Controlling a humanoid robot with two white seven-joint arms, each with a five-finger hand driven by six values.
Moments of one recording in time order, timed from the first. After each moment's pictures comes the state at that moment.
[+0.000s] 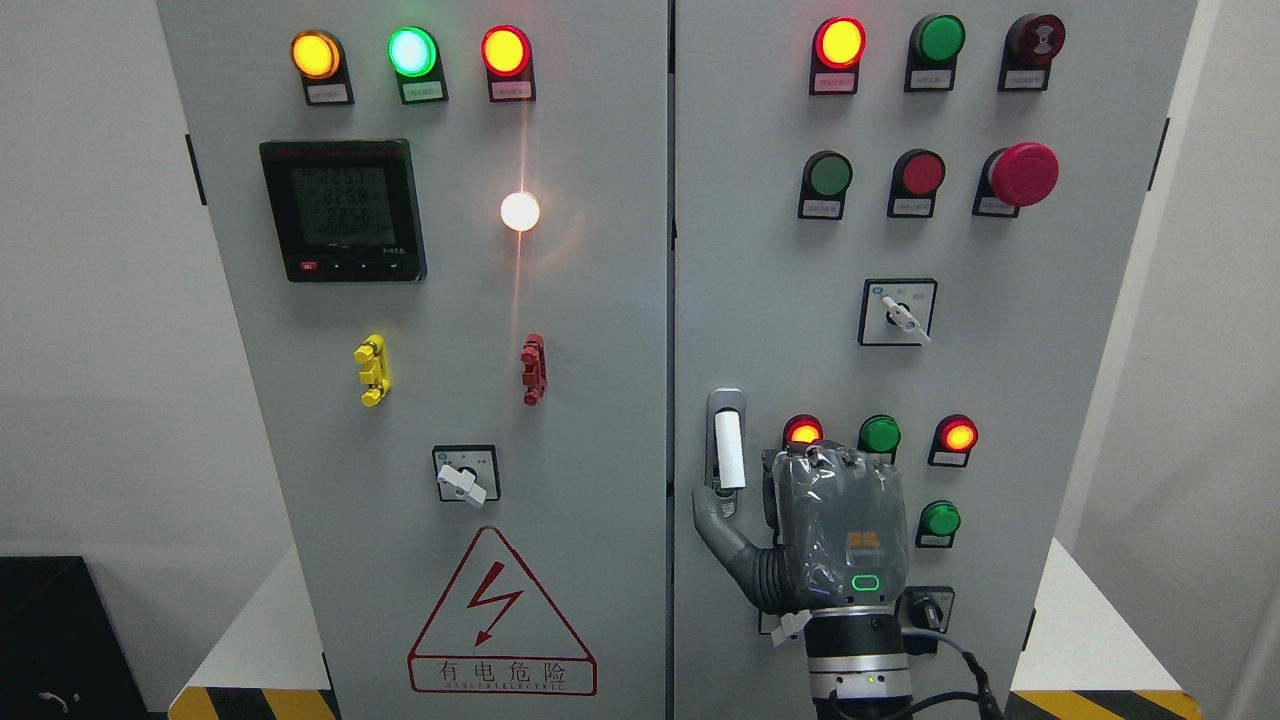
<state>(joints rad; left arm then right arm) -0.04 -0.11 -0.13 -0.05 0.14 -0.06 -0.06 -0.44 0.13 0.29 -1.74 1.41 0.24 -0.18</state>
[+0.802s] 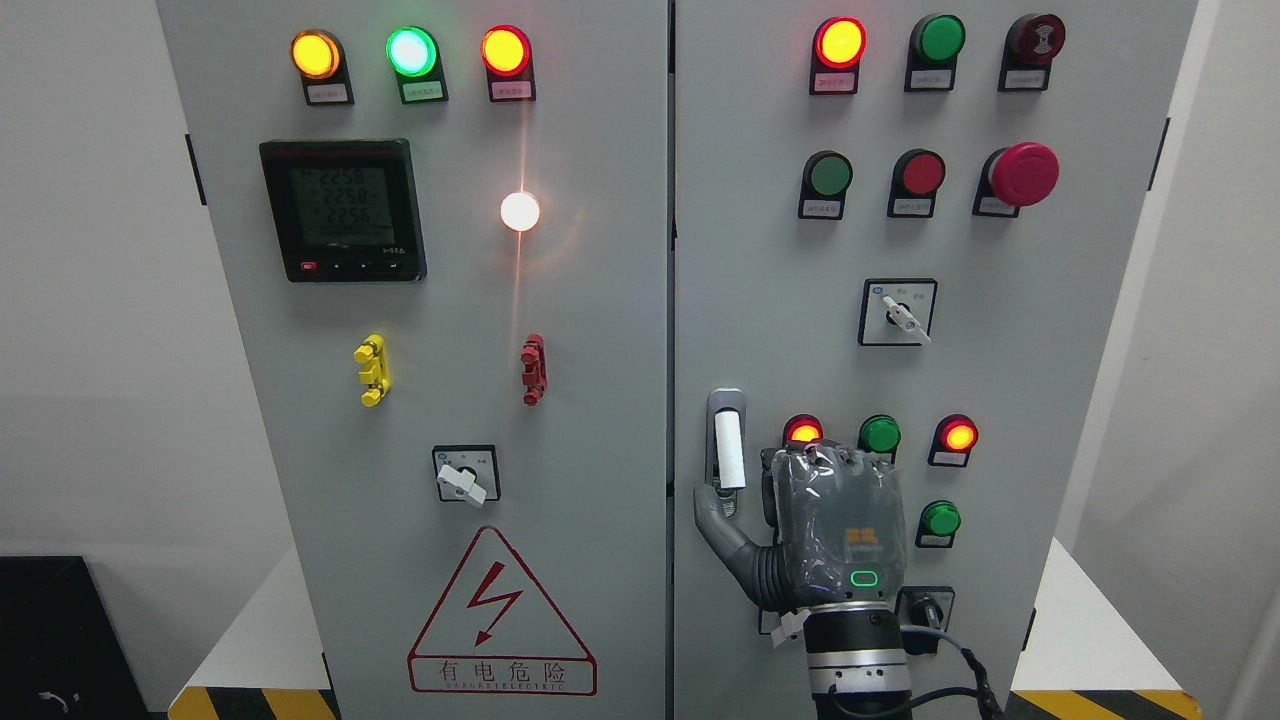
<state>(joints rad) -0.04 -0.11 -0.13 -0.05 0.14 -0.06 -0.06 -0.45 0.14 0.29 -1.73 1.40 0.24 -0.17</state>
